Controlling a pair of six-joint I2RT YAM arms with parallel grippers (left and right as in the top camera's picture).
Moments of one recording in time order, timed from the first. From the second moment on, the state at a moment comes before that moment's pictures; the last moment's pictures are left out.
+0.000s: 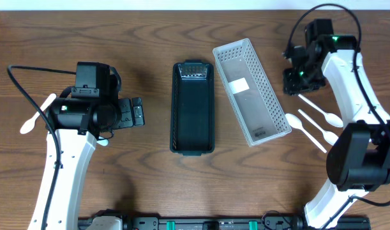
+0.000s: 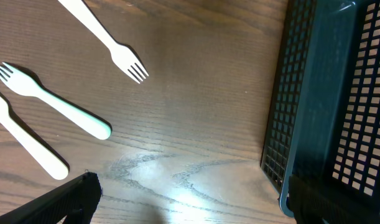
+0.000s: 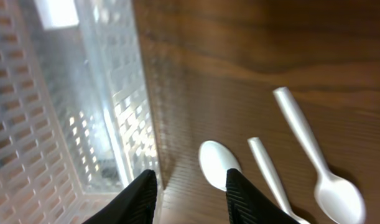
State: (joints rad) left arm -0.06 1.29 1.23 -1.14 0.05 -0.20; right arm 0.00 1.92 1.62 -1.17 -0.11 -0.20
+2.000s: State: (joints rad) left arm -0.07 1.12 1.23 -1.15 0.02 -0.16; right arm -0.03 1.82 2.01 -1.34 0.07 -0.14
